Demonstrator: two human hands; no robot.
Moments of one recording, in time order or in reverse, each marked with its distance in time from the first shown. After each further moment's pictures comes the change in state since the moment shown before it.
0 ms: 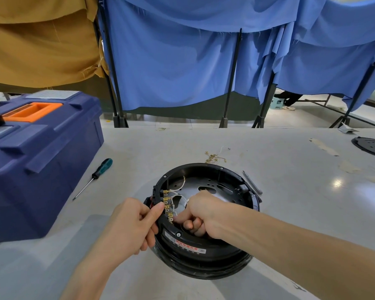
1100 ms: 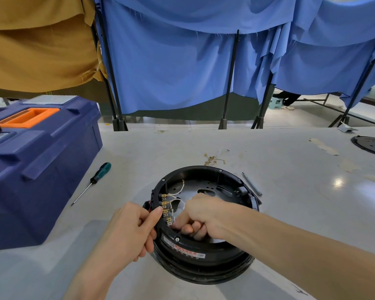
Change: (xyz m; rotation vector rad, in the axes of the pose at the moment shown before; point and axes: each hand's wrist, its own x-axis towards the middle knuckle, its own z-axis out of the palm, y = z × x) left_hand -0.003 0.004 0.001 0.038 0.021 0.018; right_hand 0.007 -0.002 -0.007 -0.053 -0.182 0.041
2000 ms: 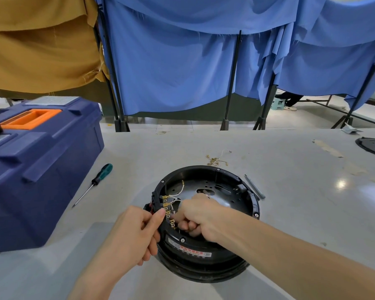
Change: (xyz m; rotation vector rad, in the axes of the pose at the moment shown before) left_hand 0.006 -0.006 0.004 -0.056 -0.017 -0.002; right_hand 0.017 0.000 0.007 0.076 0.263 -0.172
